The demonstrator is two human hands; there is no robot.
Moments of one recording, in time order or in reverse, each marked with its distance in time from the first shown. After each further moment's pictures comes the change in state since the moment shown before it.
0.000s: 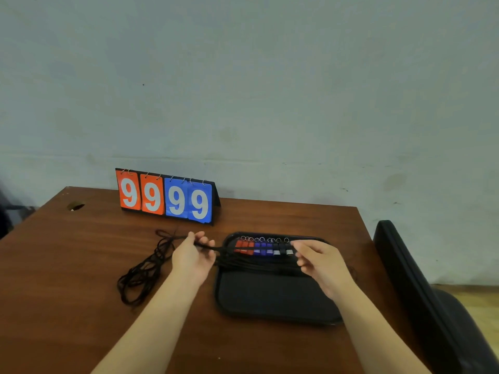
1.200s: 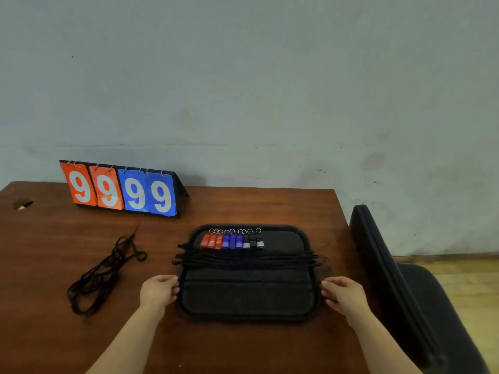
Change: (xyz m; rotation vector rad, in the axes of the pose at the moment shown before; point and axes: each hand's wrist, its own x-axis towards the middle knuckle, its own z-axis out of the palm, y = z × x) left_hand 0.094 -0.073 -0.061 0.892 0.290 0.097; right_hand 0.040 0.108 -0.149 -0.173 0.430 0.380
